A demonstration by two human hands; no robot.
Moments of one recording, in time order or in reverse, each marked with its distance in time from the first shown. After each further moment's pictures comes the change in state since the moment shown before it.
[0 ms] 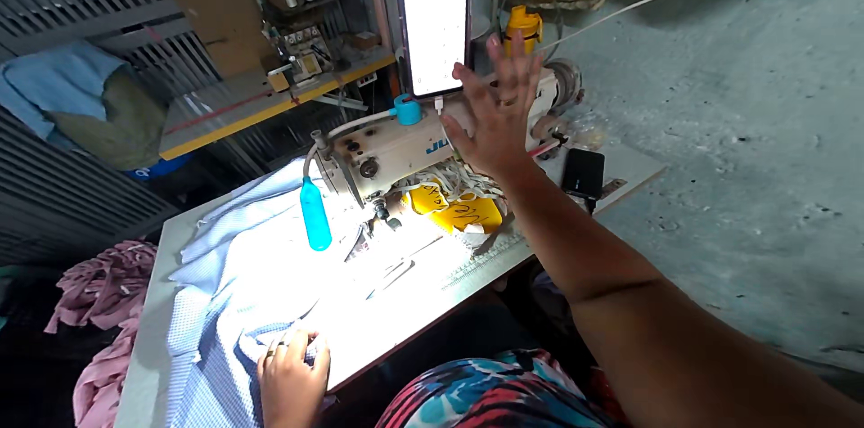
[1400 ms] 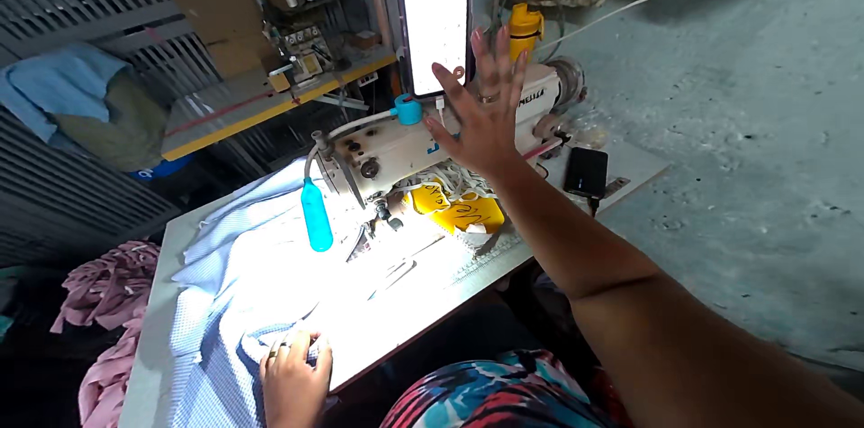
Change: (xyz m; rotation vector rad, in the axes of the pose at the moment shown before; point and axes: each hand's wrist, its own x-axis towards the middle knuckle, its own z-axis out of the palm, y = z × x) left_hand 0.000 0.001 -0.001 0.002 0.005 -0.010; right_hand 0.008 -0.015 0.009 -0.015 -0.067 0.001
